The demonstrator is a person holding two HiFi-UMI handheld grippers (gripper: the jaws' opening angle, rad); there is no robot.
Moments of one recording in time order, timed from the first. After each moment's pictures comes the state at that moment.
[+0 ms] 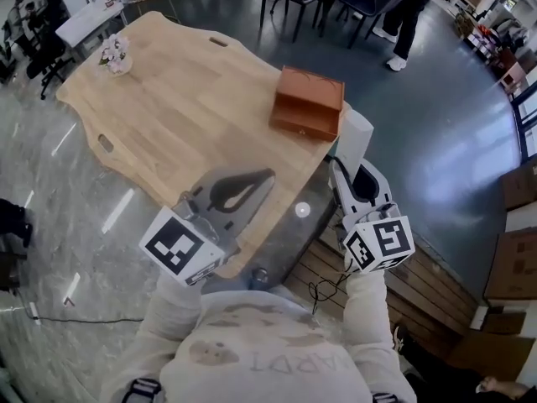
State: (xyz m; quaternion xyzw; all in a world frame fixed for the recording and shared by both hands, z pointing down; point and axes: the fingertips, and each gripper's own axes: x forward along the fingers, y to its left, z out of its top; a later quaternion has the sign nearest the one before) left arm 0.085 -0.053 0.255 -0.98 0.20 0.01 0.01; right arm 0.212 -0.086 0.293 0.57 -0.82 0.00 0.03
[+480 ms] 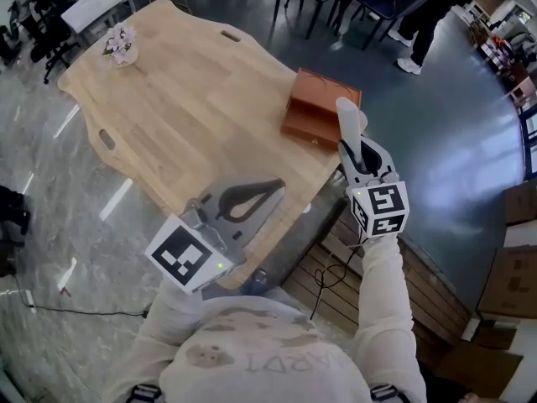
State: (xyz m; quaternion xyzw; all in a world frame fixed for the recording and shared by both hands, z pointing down) left arm 0.078 -0.097 0.272 -0.98 0.21 0.00 -0.03; right arm 0.228 -0.205 0.353 0.55 -0.81 -0.04 0.20
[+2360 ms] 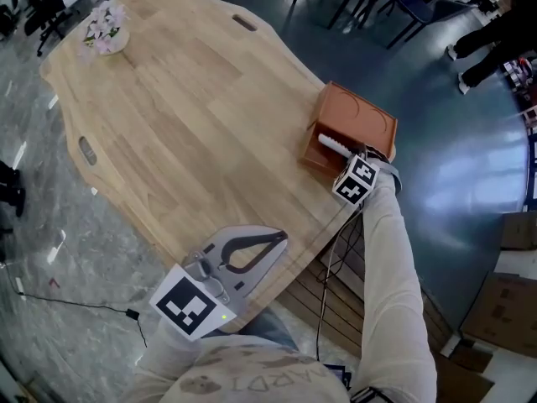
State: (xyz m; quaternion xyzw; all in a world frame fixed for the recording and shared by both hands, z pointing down) left arm 0.062 -0.208 0.376 -0.97 0.22 -0.03 -0.13; right arm 0.281 -0.402 0.632 0.29 -0.66 -0.08 0.69
